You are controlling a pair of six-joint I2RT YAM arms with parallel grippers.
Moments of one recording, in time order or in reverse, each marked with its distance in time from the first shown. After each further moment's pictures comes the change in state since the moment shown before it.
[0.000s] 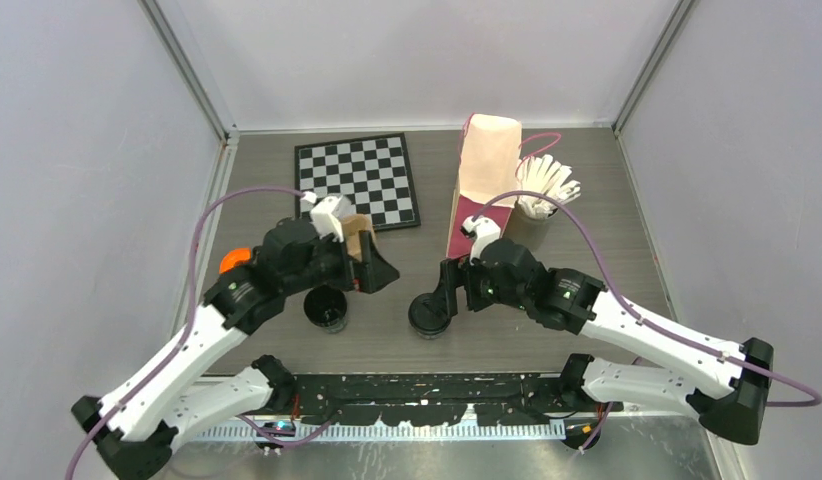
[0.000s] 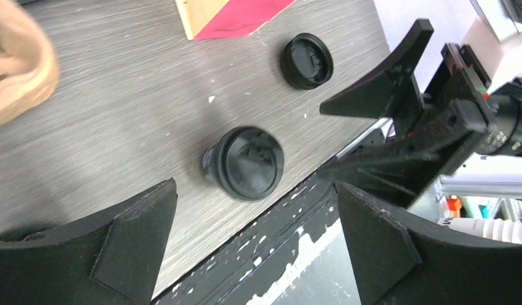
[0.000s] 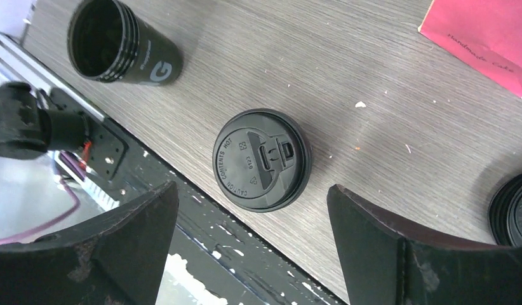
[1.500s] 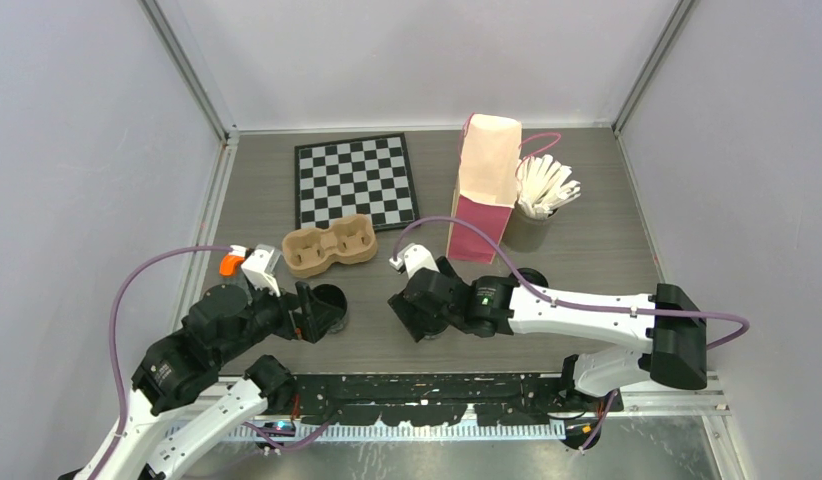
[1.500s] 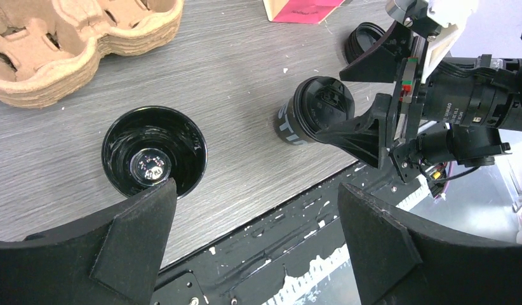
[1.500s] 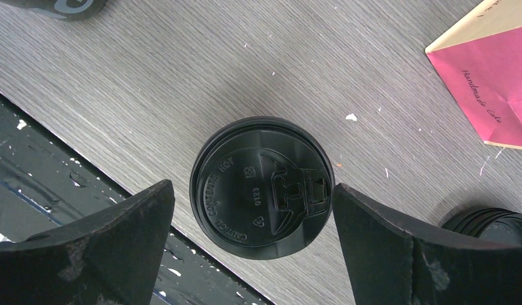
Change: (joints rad) left arm 0.000 -0.532 -0.089 -0.412 -0.219 0.097; right arm 0.271 0.404 0.137 -0.007 0.286 -0.195
